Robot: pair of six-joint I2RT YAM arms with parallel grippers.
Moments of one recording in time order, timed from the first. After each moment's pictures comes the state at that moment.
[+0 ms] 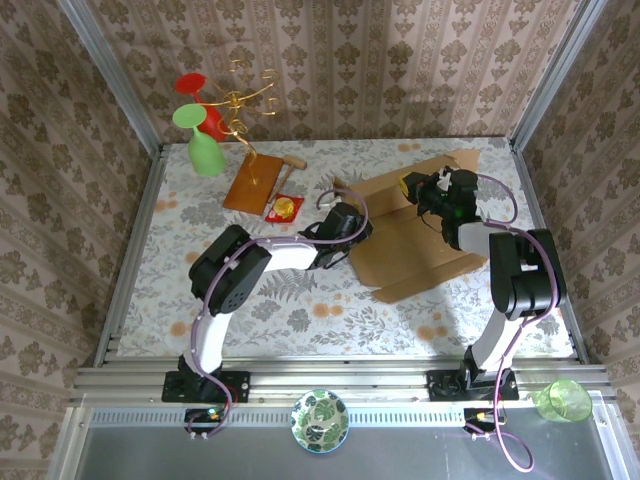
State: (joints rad) left arm -0.85 2.08 1.23 0.26 -0.07 -1.10; right arm 0.02 1.77 0.89 0.65 -0.56 1.45
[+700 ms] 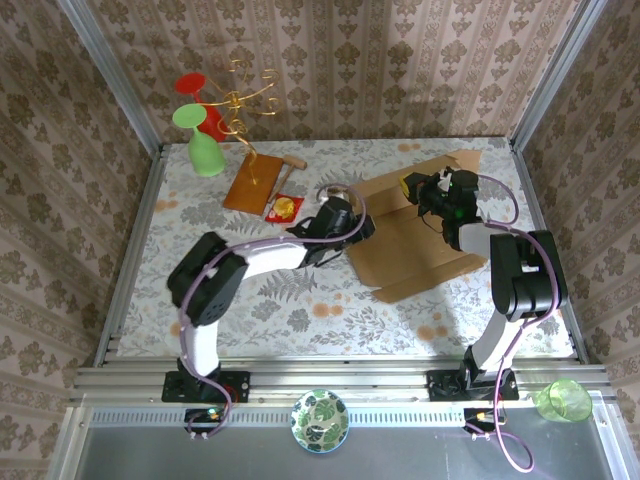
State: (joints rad) left arm -0.85 1.87 1.17 0.12 0.02 -0.94; right arm 0.02 1.76 0.88 0.65 -0.55 1.45
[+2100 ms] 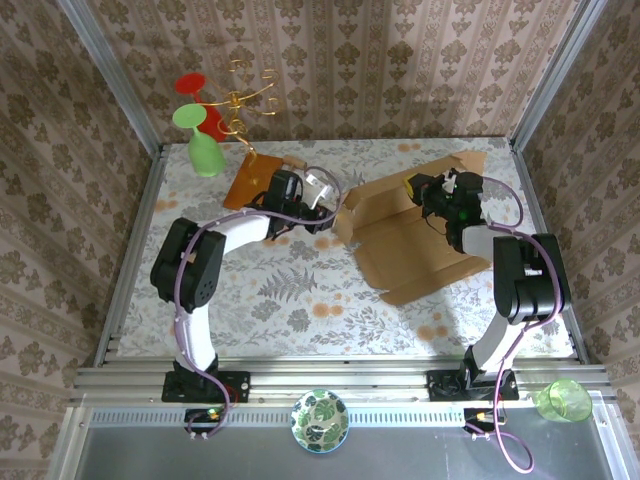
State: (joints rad) left arm -0.52 1.93 1.20 0.04 0.56 0.06; right arm 0.00 1.74 0.85 0.65 -0.55 1.44
